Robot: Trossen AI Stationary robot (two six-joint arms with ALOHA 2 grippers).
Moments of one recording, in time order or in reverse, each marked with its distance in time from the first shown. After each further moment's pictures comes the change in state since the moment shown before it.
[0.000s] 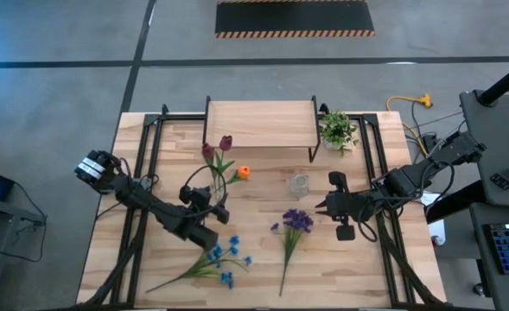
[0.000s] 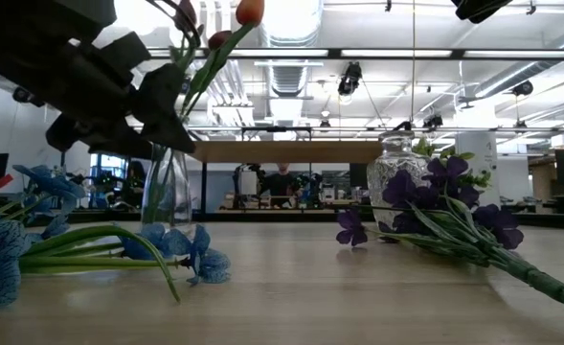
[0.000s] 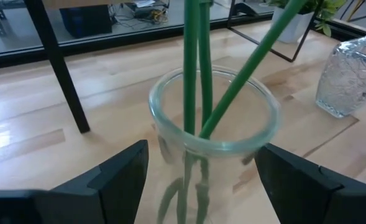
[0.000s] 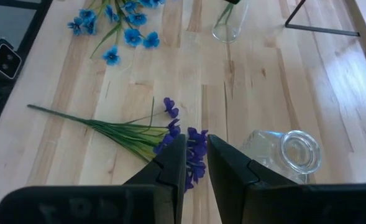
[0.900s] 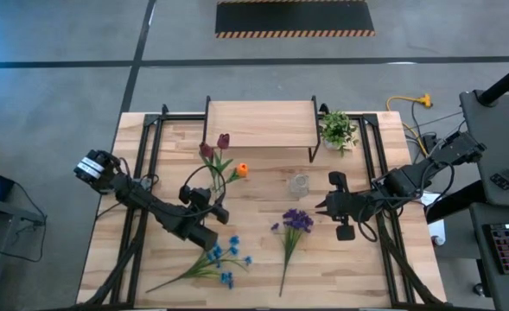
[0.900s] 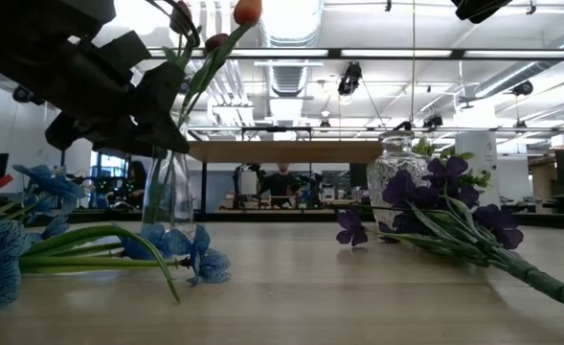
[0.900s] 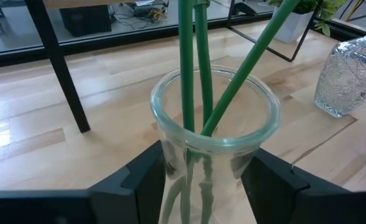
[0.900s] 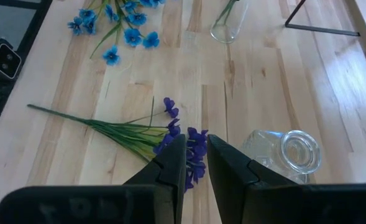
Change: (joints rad) left arm 0.000 -0.010 0.001 -0.005 0.003 -0.001; right arm 0.000 0.000 0.000 0.000 0.000 0.000
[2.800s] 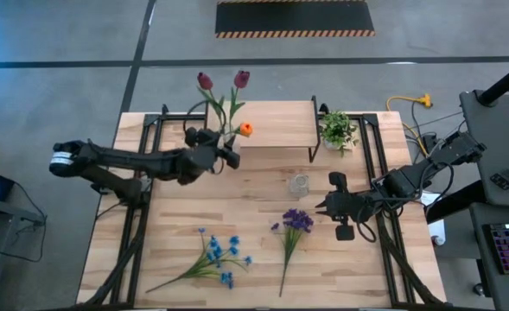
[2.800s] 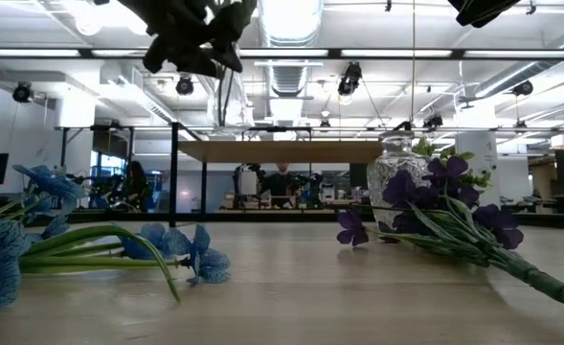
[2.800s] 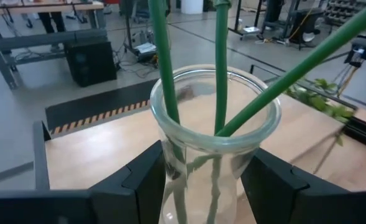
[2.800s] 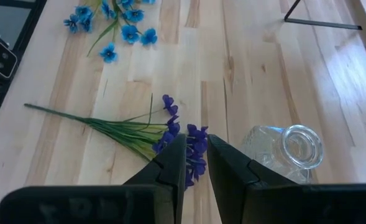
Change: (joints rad) left arm 0.513 -0.331 0.132 0.467 0.218 1.047; right arm 0.000 0.000 -0.014 0.004 0.003 0.019
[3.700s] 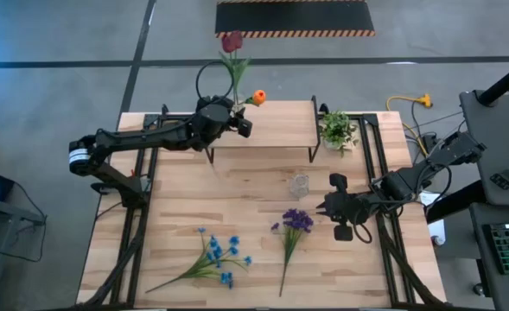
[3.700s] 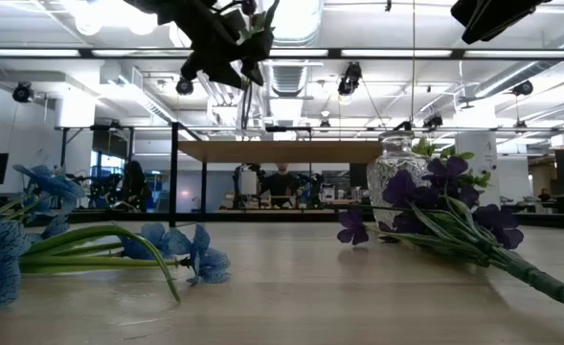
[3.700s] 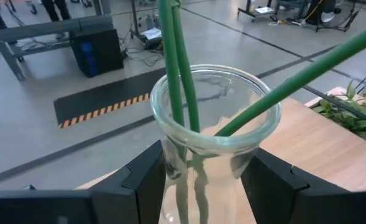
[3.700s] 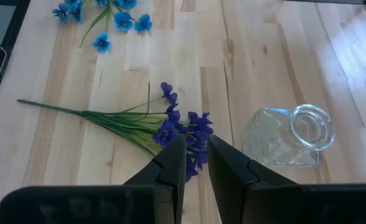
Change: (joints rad) left arm 0.298 0.182 0.269 -0.077 0.261 0.122; right arm 0.000 0.000 -0.046 0.004 -0.002 0.068
